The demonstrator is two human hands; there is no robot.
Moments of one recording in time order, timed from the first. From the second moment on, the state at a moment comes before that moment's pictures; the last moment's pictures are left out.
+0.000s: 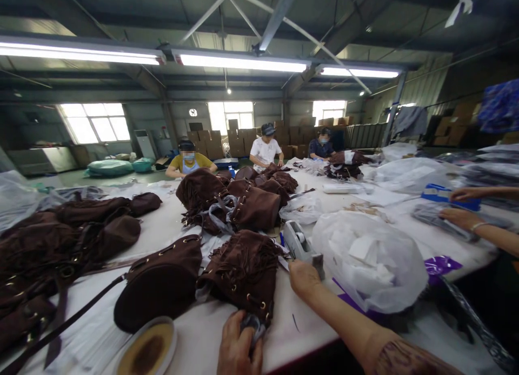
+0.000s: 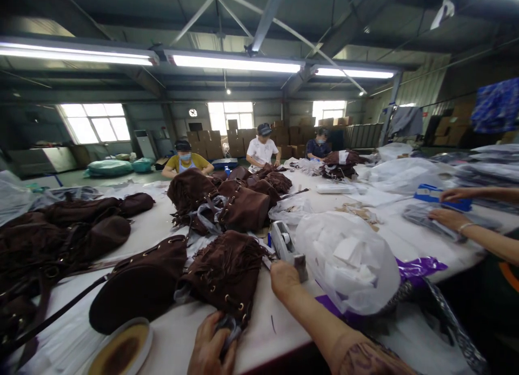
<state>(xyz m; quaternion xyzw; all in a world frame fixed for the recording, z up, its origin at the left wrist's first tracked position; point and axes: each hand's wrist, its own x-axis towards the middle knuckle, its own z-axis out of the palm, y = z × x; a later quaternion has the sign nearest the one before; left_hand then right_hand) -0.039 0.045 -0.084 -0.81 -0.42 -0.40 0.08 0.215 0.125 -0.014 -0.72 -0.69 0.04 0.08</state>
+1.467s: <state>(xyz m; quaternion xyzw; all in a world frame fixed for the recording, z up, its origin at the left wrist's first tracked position) -0.026 0.029 -0.056 -0.79 -0.45 -0.41 0.02 0.241 0.133 -0.038 -0.70 -0.71 0.06 0.06</state>
